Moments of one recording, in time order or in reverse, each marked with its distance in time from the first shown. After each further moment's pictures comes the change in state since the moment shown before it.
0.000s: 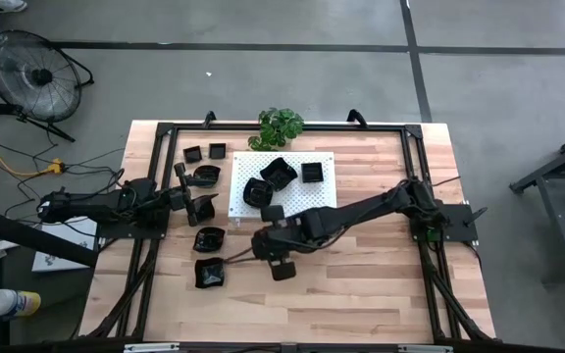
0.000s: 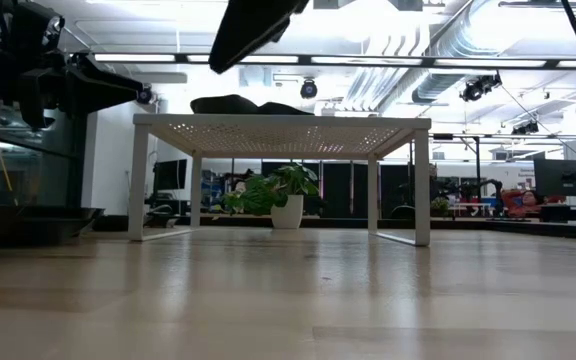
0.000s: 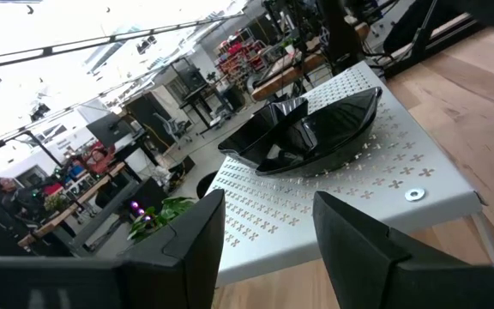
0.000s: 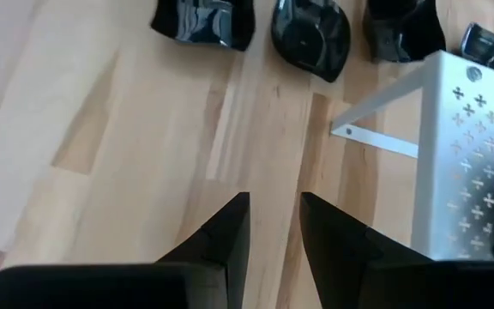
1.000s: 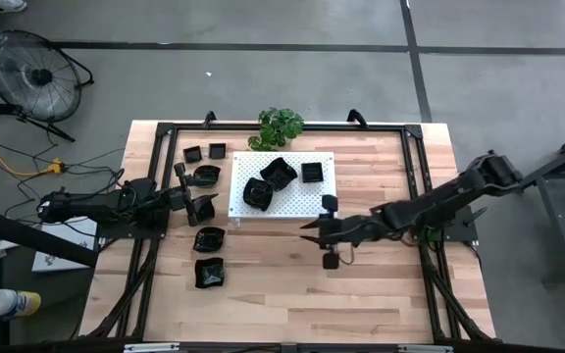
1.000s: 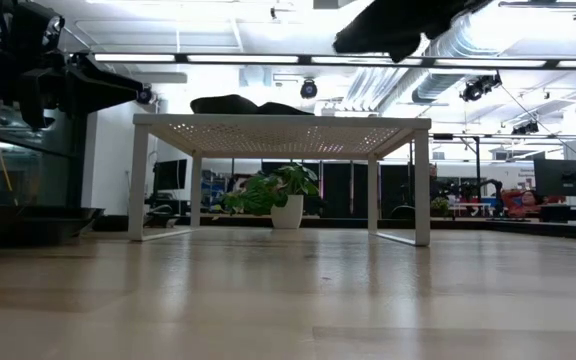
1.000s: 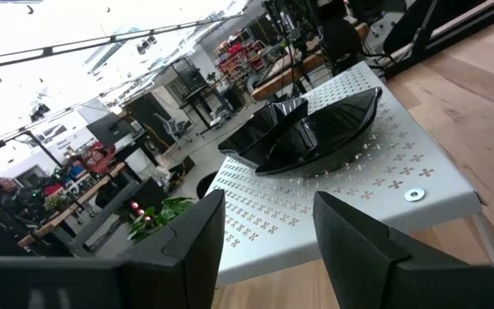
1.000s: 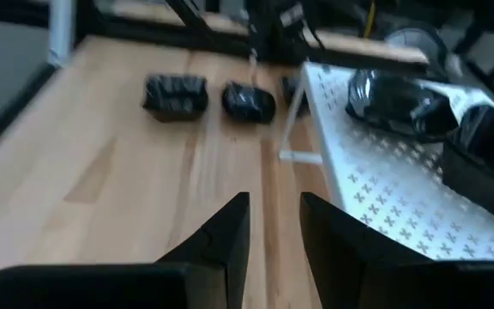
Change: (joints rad) left arm 0.000 0.000 0.000 0.000 0.000 0.000; right arm 0.077 -0.709 -1.135 0.969 0.165 0.070
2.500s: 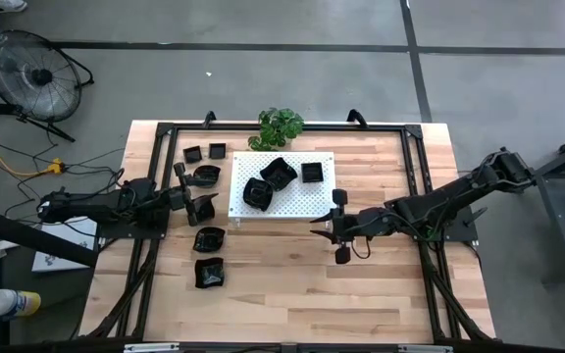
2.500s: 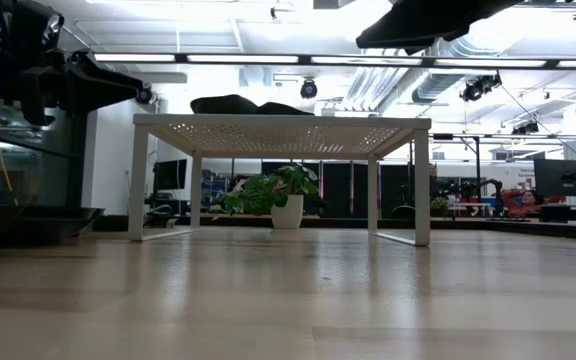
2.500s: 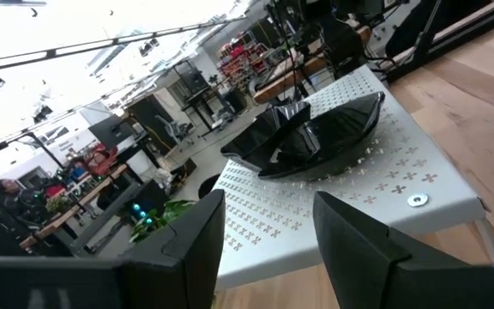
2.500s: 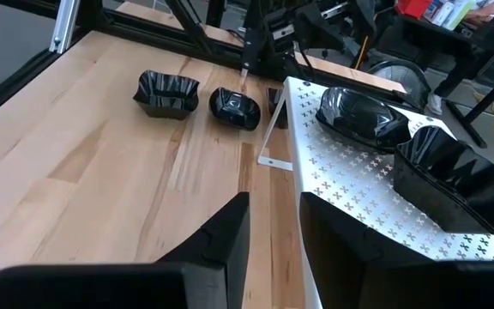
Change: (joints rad) left arm 0.000 0.000 0.000 0.011 -0.001 0.000; right arm -0.015 -0.132 -0.107 0.031 0.001 -0.148
